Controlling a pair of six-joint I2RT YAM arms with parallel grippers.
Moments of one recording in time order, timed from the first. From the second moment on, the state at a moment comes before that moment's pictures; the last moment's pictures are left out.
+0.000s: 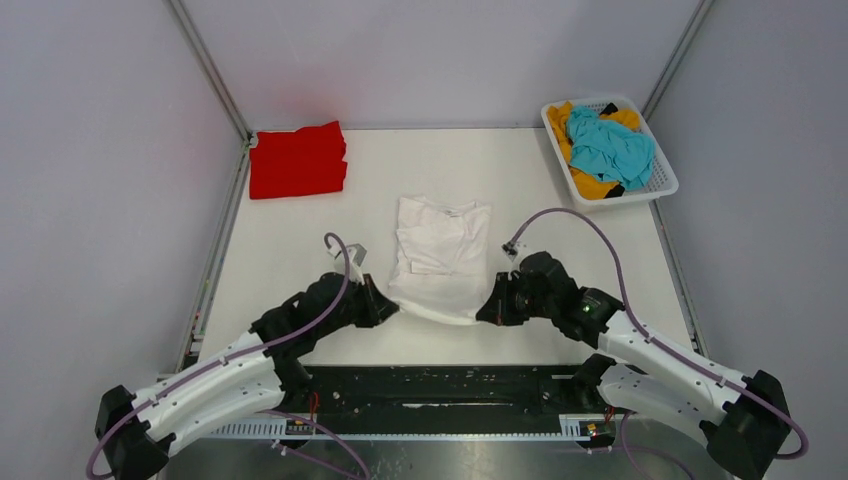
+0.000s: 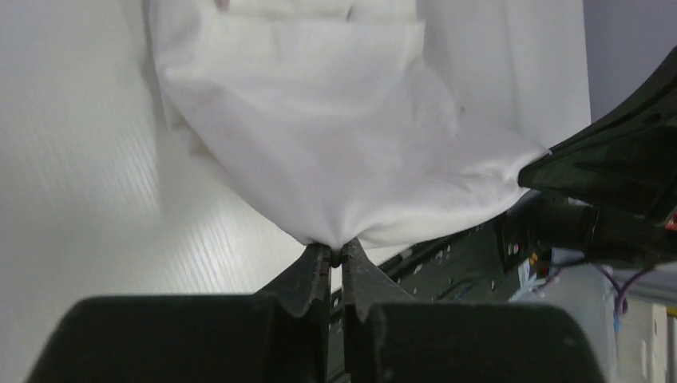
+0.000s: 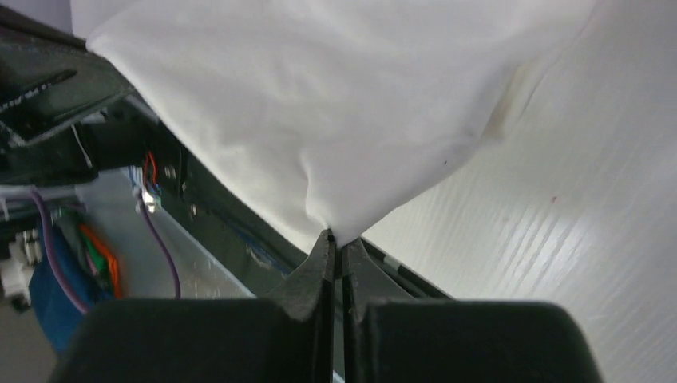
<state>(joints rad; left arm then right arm) -0.86 0.62 0.38 -0.33 -0.01 -0.86 0.77 0.86 0.52 -0.42 -0.26 0.73</state>
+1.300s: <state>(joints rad) -0.39 1.84 1.31 -0.04 0.09 -0.59 0.22 1.73 1.08 -0.07 -0.46 0.75</state>
